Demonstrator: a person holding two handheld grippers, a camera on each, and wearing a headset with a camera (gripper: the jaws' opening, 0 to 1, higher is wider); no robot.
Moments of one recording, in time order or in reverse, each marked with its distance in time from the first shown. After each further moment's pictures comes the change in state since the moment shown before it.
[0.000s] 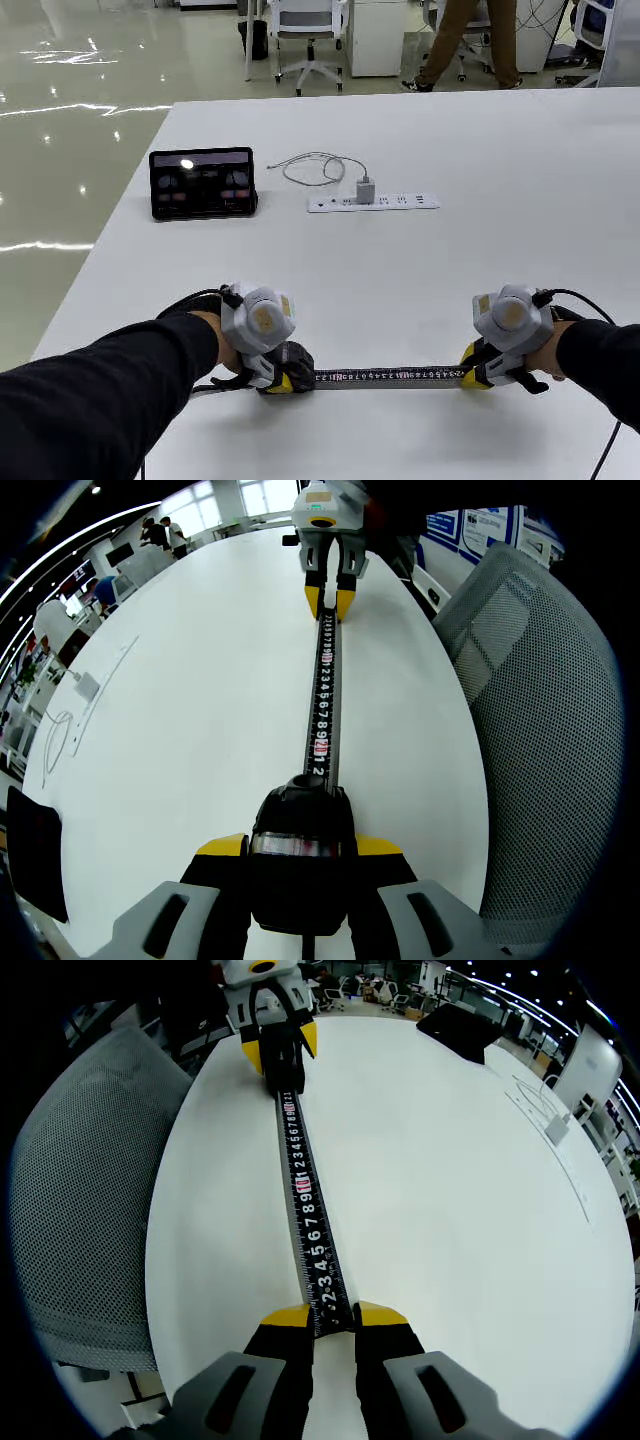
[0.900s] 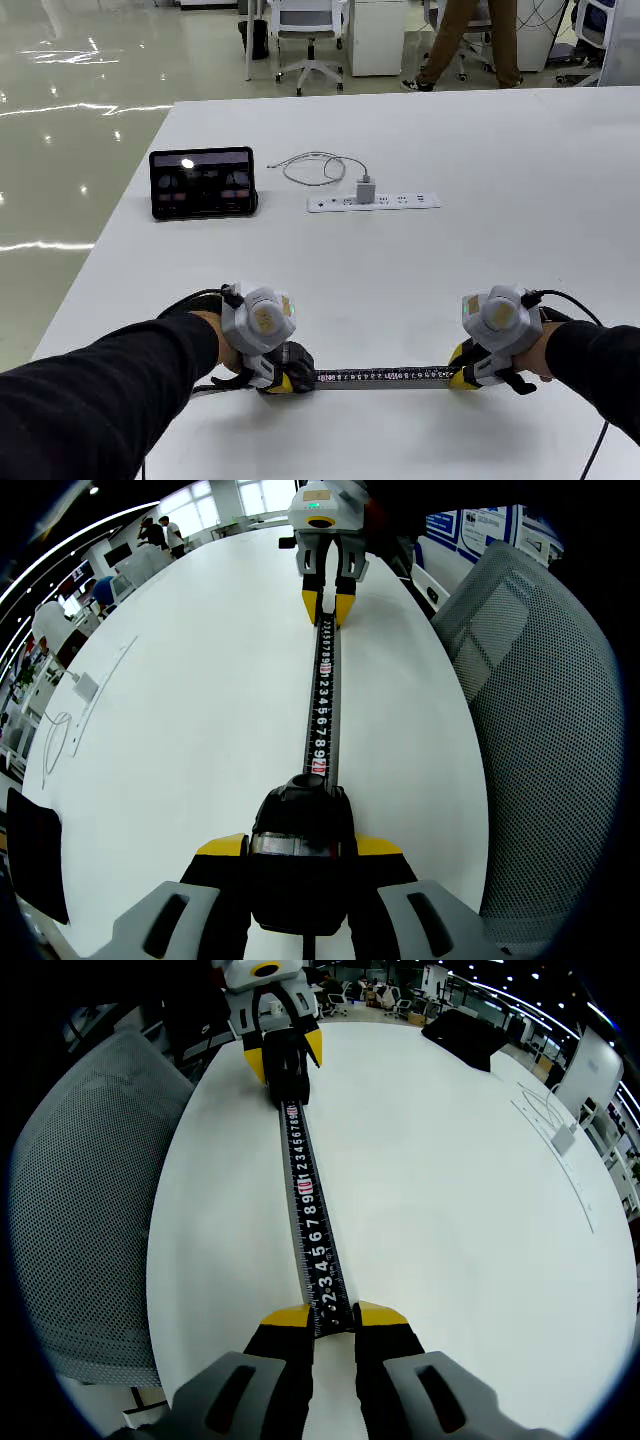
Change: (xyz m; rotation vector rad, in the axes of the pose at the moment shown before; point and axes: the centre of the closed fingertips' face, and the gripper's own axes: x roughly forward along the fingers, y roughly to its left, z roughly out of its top) left arm 0.000 0.000 0.000 0.005 0.004 -0.003; right arm 0.008 0.003 0.014 -0.005 -0.023 0.013
